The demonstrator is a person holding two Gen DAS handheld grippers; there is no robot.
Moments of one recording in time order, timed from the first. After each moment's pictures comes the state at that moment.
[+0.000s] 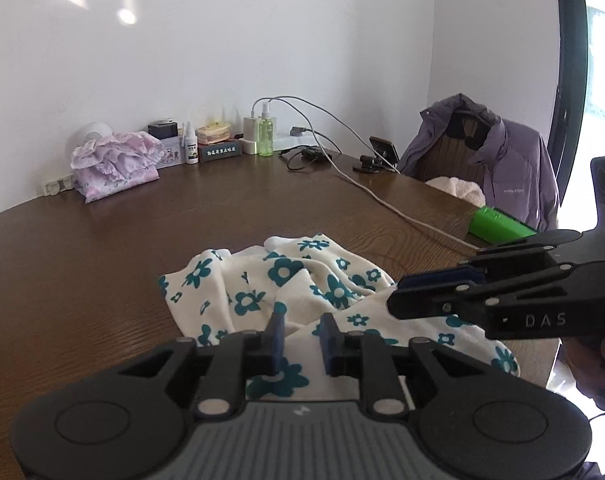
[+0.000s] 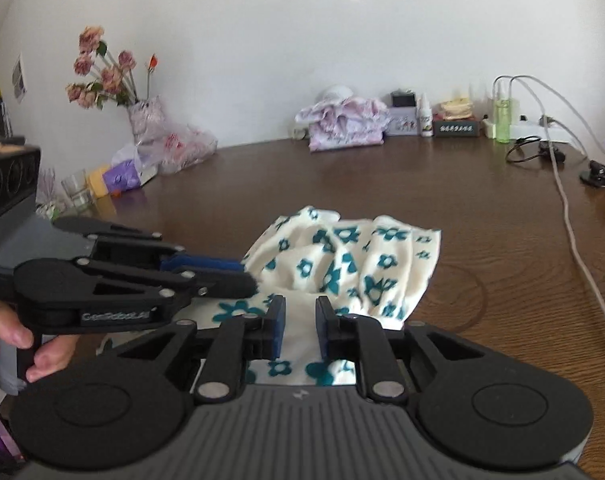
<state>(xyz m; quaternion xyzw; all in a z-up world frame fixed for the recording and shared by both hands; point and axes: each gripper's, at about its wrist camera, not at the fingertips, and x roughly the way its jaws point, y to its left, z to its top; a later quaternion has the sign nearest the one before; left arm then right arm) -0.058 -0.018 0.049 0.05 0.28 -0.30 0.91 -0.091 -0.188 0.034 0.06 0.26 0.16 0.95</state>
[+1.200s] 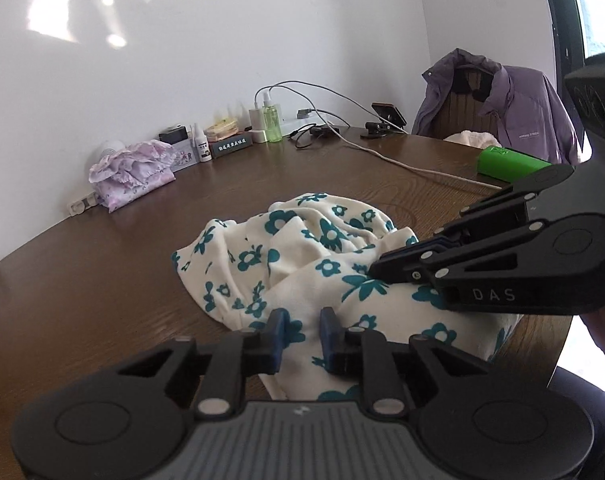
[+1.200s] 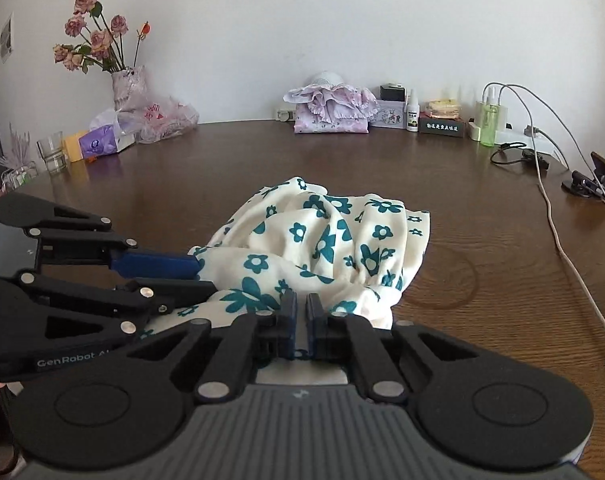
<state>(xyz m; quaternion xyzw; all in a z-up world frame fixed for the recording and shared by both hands) -0.107 -0.051 0.018 0.17 0.26 -0.26 0.91 -0.092 -0.153 0.005 -0.01 0.28 0.13 0.95</state>
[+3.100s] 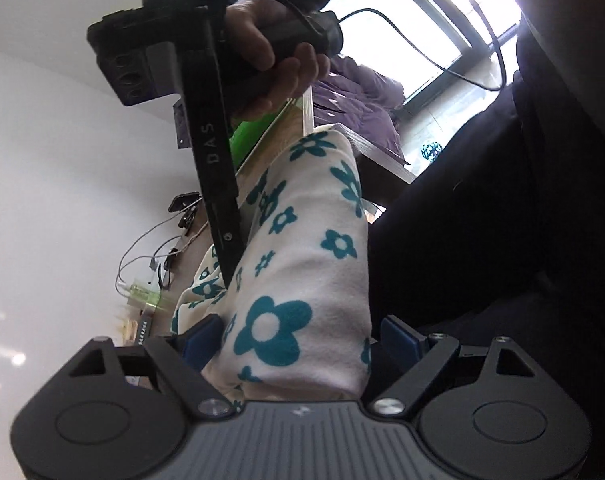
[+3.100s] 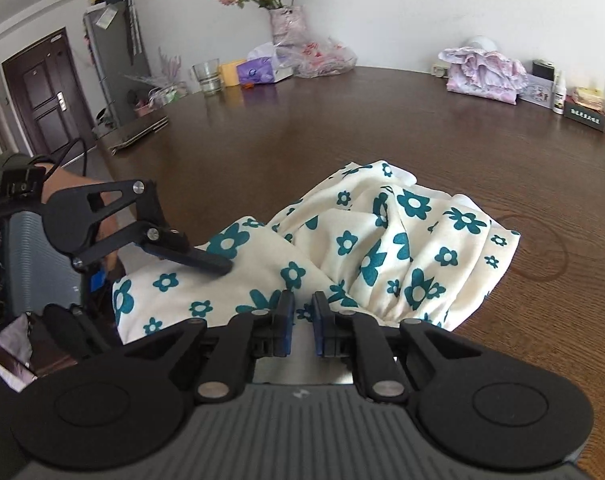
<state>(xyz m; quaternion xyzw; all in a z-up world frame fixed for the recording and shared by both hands) -0.251 -0.046 -0.049 0.56 0.00 -0.42 0.71 -0.126 -0.184 0.027 -0.06 0.36 0.38 0.85</state>
